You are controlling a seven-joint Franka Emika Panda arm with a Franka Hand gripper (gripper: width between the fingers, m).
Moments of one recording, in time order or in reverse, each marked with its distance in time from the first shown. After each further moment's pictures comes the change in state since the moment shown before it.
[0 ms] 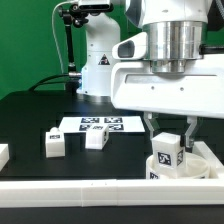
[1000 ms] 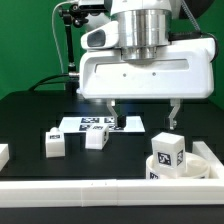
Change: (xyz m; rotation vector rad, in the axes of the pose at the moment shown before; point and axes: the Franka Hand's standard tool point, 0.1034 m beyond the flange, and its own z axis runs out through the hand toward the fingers) arm 0.001 0.047 -0.019 0.030 -0.016 -0.253
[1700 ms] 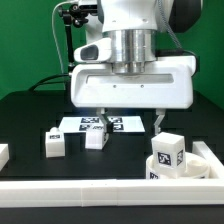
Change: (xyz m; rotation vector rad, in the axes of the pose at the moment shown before) arm -0.040 0.055 0.023 -0.029 -0.007 -0.205
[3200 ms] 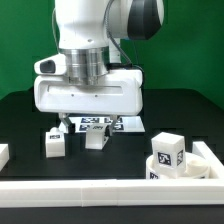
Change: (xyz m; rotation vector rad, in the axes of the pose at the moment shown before) arm -0.054 0.068 0.011 -0.013 -0.234 0.067
